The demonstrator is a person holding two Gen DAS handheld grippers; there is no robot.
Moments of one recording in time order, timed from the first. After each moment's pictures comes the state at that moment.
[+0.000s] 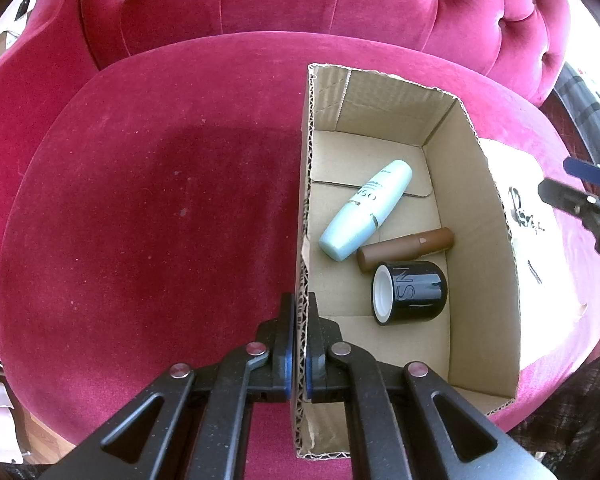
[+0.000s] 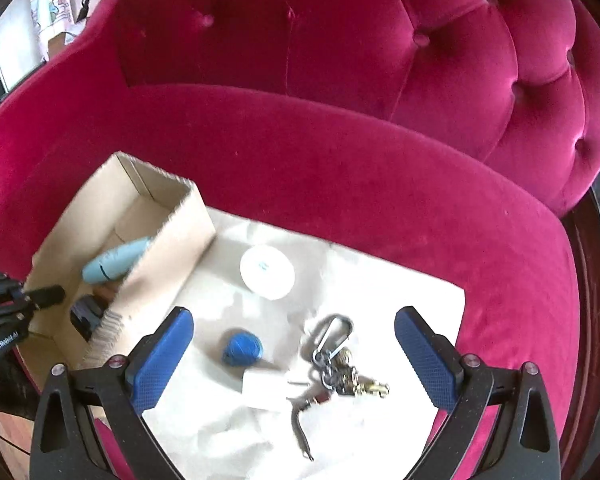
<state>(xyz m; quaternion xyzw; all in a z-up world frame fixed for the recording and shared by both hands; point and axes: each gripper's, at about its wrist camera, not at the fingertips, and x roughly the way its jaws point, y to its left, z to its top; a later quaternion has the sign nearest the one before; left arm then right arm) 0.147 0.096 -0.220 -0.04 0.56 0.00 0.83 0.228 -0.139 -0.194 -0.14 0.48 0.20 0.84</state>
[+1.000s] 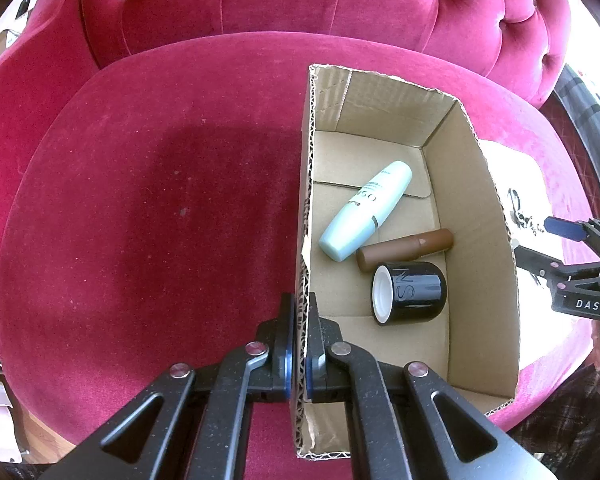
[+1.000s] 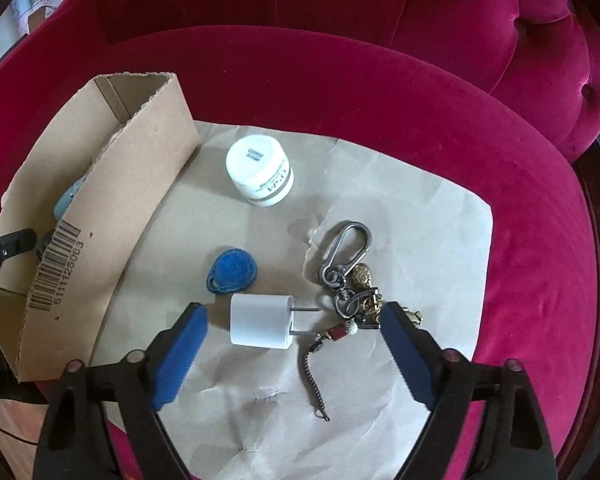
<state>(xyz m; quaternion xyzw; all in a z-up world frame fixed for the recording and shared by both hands) 0.146 0.096 -0.219 -0.04 0.56 0.00 0.83 0.205 -0.145 -0.239 -0.14 0.55 0.18 0.81</state>
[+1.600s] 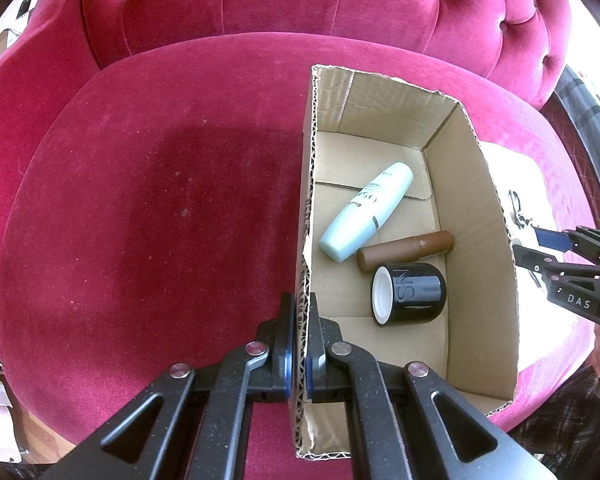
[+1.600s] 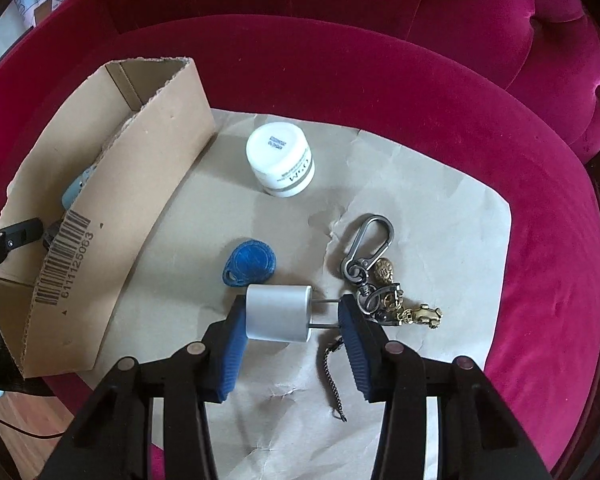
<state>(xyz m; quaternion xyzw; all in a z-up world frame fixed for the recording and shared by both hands) 0.146 0.096 -0.219 -0.04 0.56 0.00 0.83 0.202 -0.126 -0.242 -0.13 0.56 0.19 0.79</state>
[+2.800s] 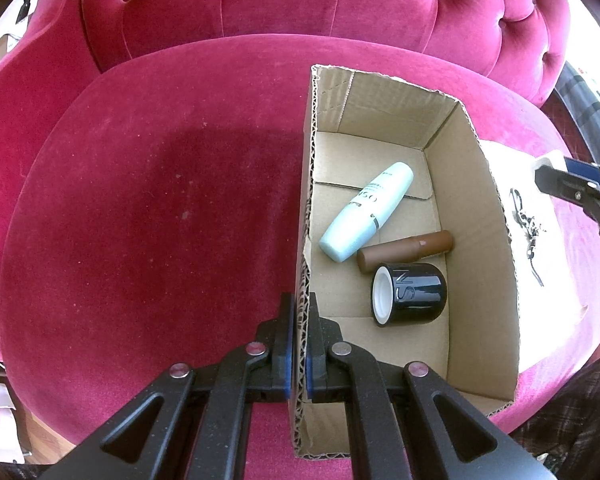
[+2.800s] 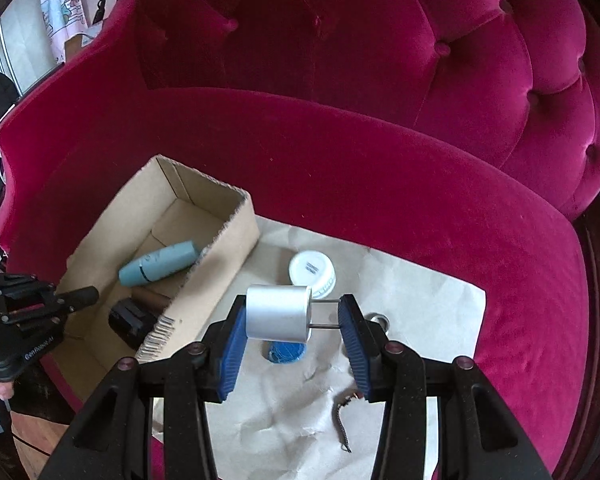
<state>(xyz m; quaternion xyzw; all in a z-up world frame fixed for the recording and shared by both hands) 0.146 0.094 -0.216 -0.03 0.56 0.00 0.83 0.207 -0.112 -0.150 -0.13 0.48 0.22 0.84</state>
